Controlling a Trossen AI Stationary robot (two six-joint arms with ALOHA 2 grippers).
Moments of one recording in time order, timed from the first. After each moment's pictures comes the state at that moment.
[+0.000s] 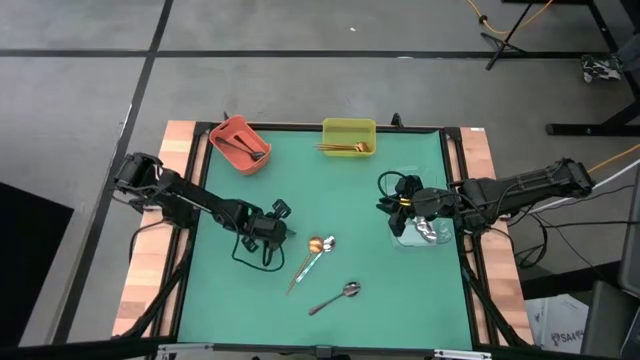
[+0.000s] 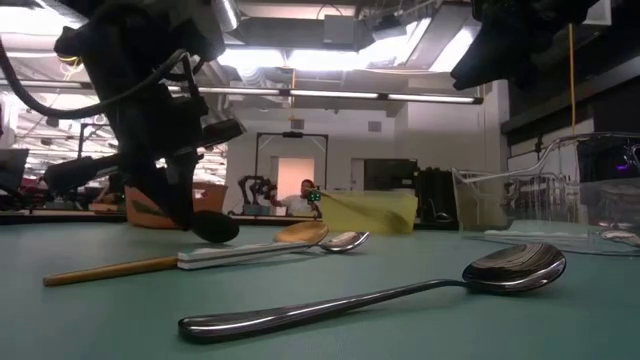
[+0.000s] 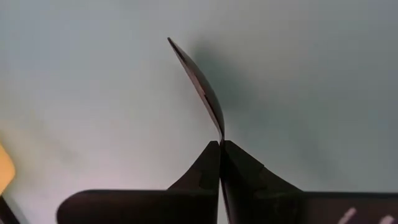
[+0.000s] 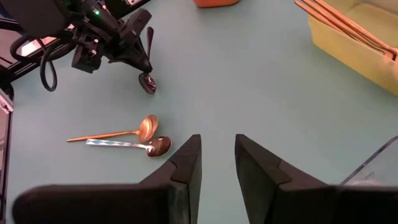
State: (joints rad) left arm -0.22 1.57 0.74 -0.40 -0.34 0.63; right arm 0.22 1.00 0.79 -0.47 0.37 0.67
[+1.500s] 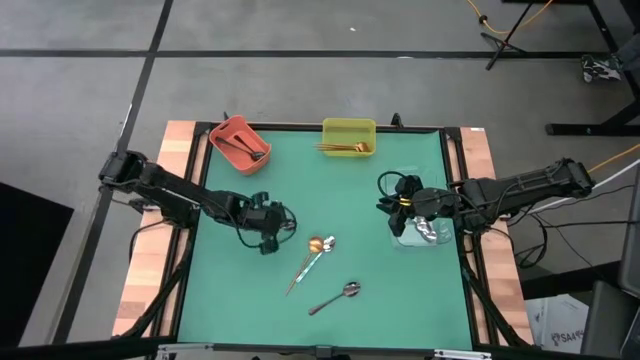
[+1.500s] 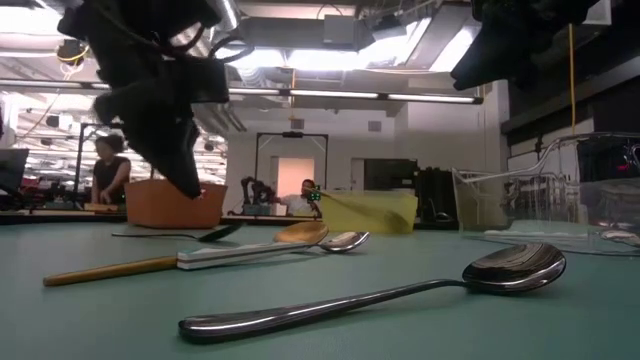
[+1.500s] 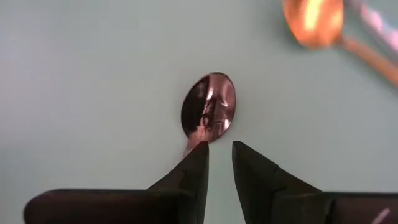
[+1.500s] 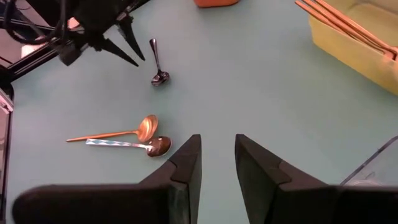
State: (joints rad) left arm -0.19 1.43 0.74 -0.41 -0.27 -0.36; right arm 0.22 1.00 0.79 -0.47 0.37 0.67
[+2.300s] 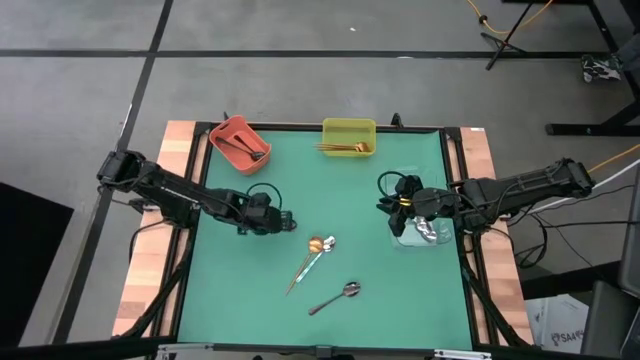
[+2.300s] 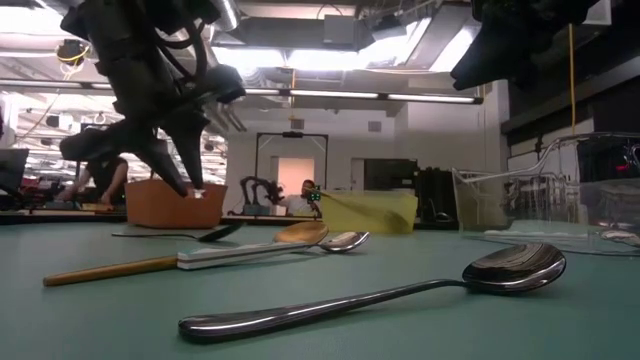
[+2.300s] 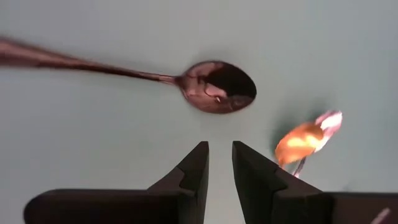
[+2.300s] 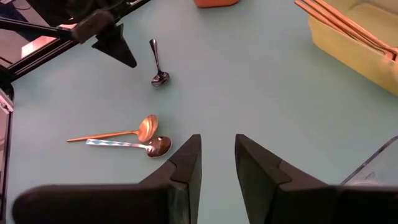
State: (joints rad) left arm -0.17 1.41 0.74 -0.41 -0.18 -1.71; right arm 0.22 1.00 0.79 -0.47 0.37 0.67
